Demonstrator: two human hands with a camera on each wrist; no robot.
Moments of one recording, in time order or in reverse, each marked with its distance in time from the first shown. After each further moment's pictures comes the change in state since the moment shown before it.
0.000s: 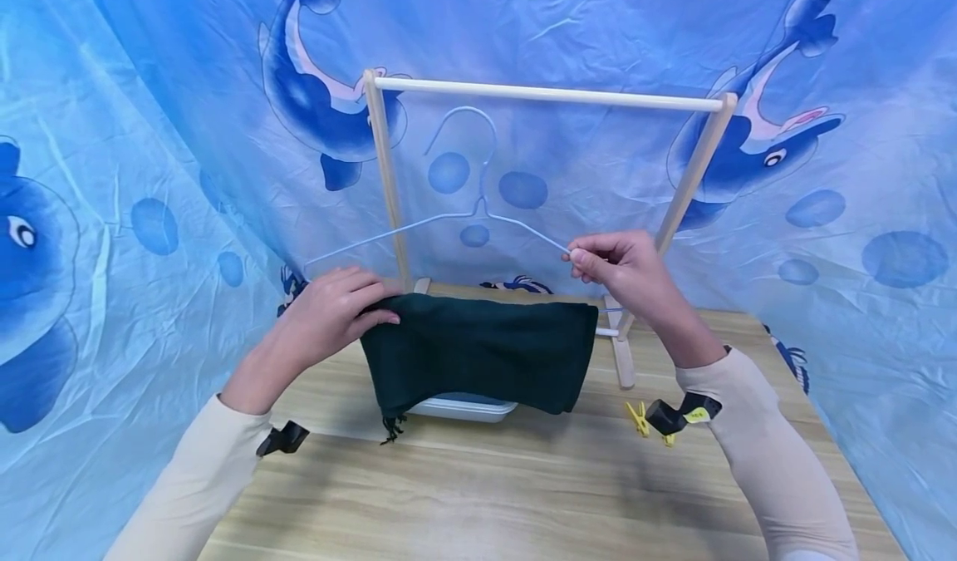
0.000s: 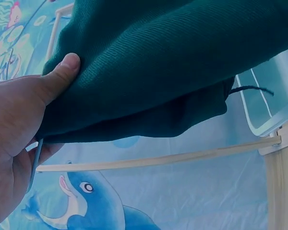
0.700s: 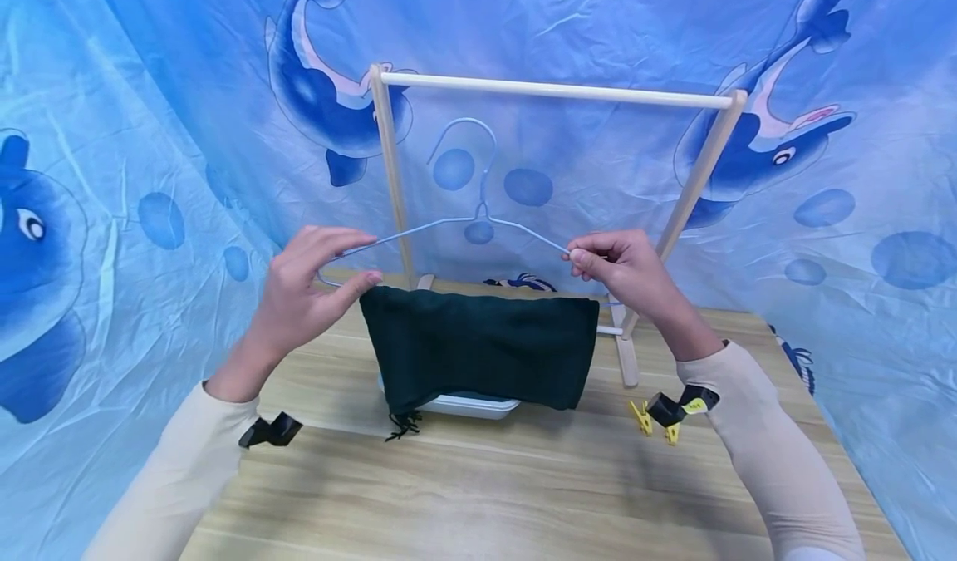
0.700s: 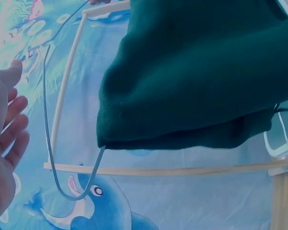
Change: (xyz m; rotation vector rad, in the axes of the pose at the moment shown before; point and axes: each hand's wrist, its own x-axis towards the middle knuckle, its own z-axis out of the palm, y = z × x) left_hand 0.014 0.007 -0.024 -0.209 0.423 -0.160; right_hand 0.006 0.015 0.002 -0.025 -0.046 -0.038
